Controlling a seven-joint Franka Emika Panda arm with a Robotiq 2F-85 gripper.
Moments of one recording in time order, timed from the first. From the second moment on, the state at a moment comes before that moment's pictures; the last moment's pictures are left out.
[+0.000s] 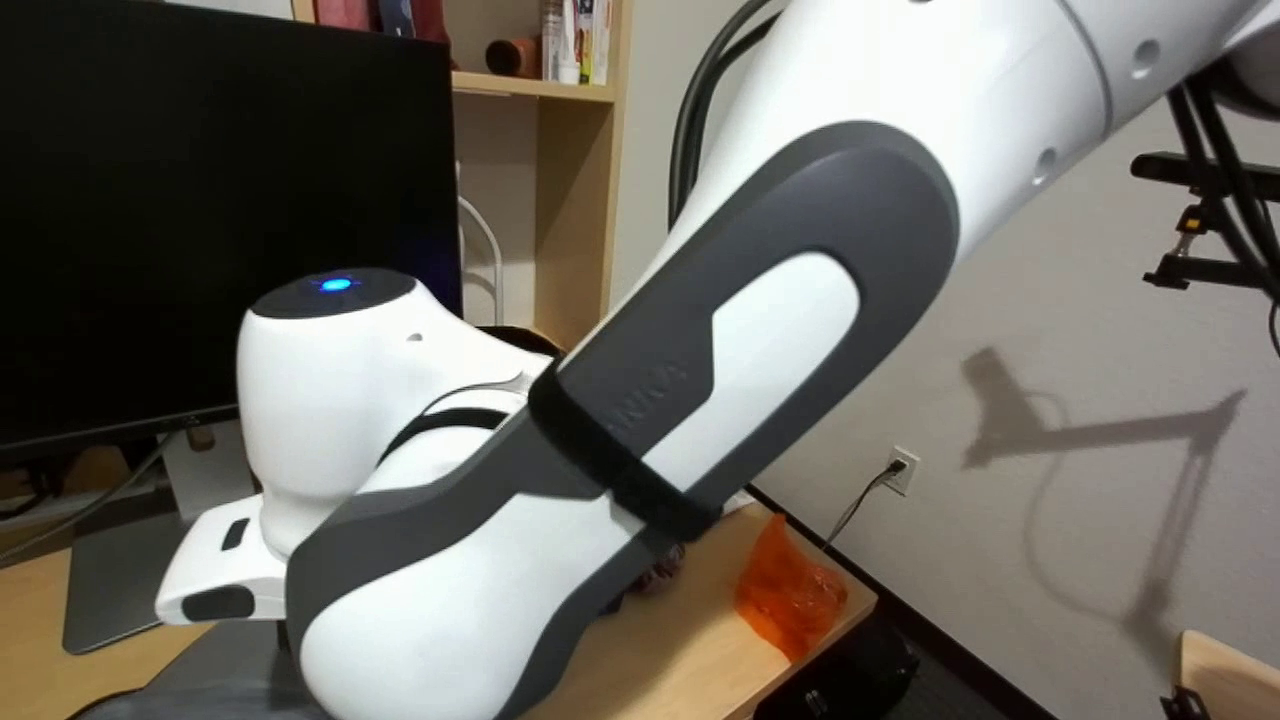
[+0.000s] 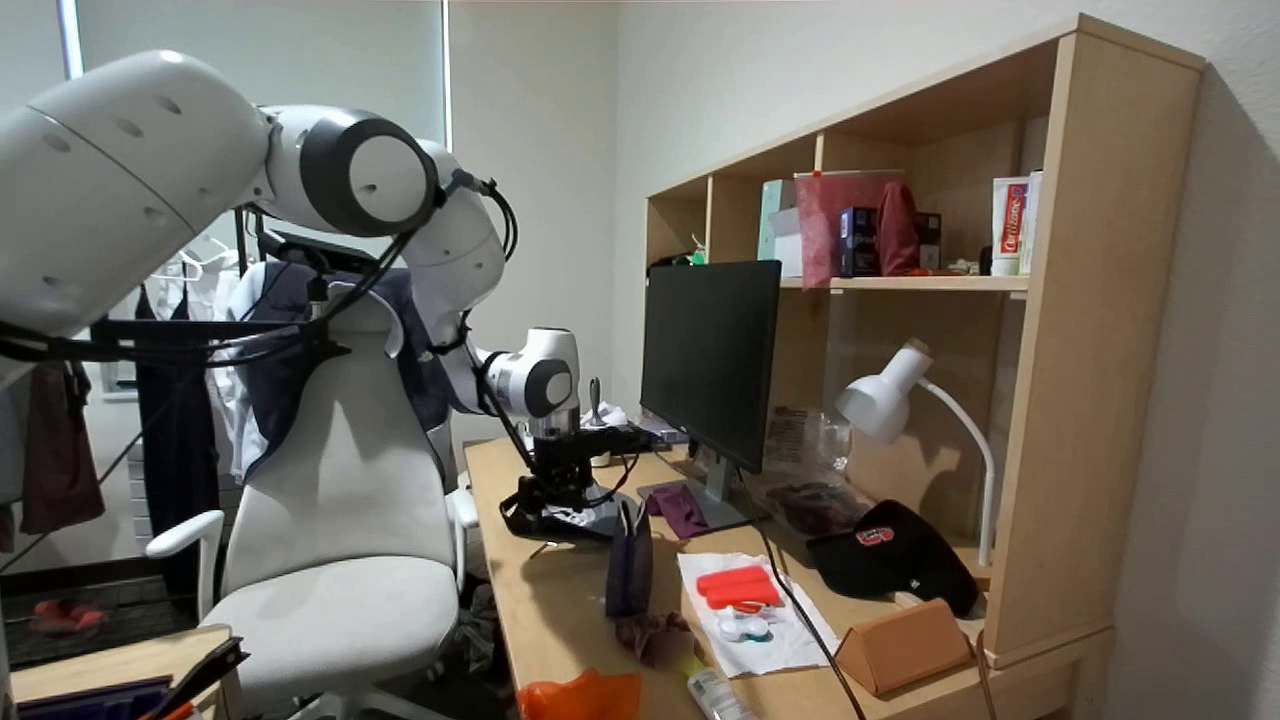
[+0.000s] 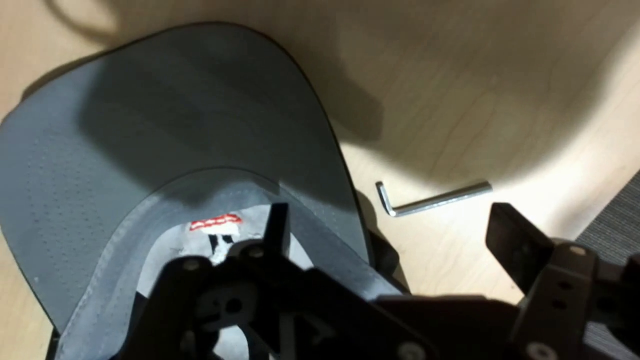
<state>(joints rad) 0.28 0.74 0.23 -1.74 -0.27 2.53 -1.18</state>
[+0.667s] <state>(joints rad) 0.31 0.80 0.18 -1.70 -0.33 2.60 -1.08</state>
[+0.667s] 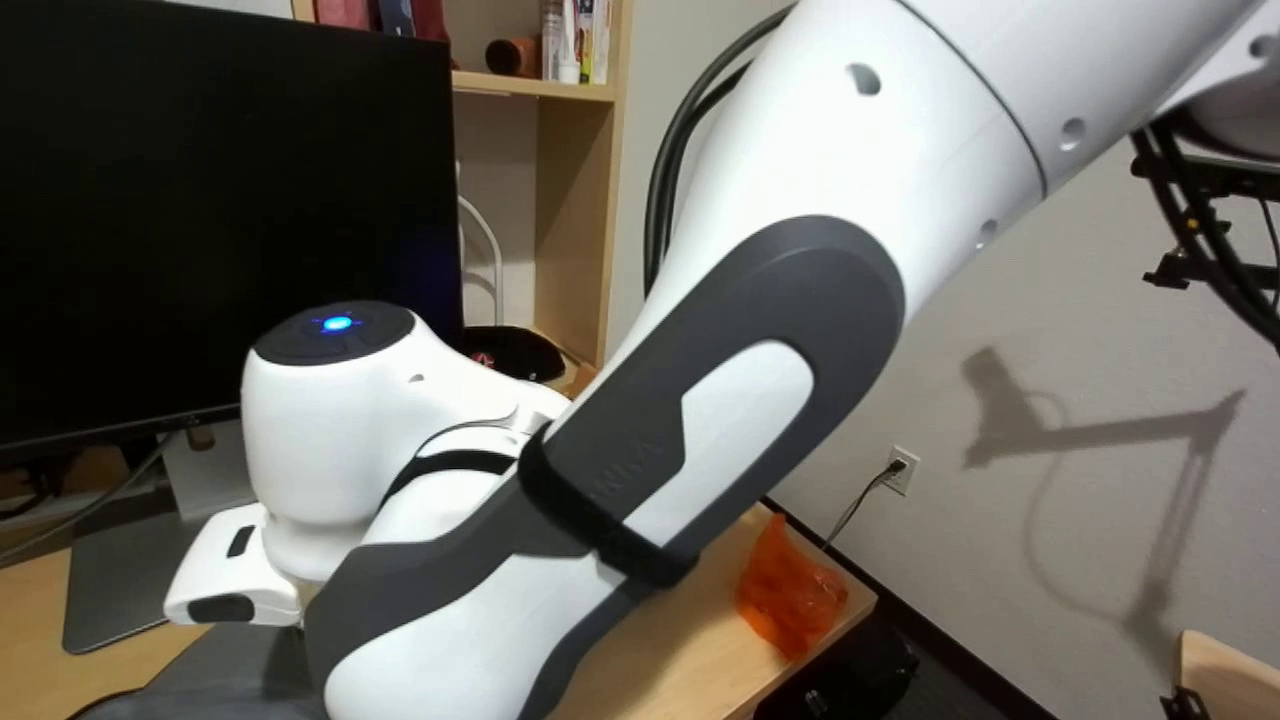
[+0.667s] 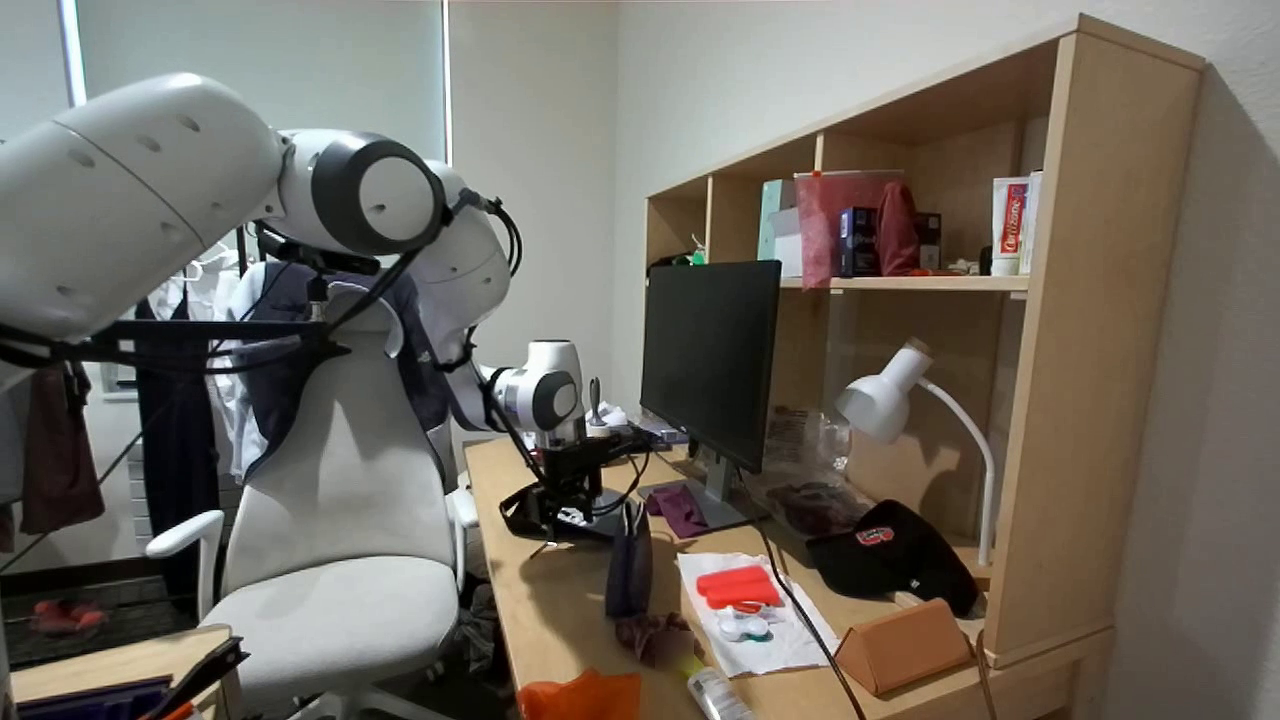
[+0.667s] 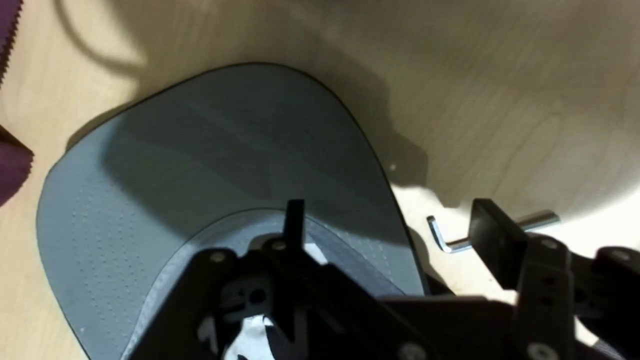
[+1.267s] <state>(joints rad) 0.31 0.82 0.19 -1.67 -0.33 2.65 -1.05</state>
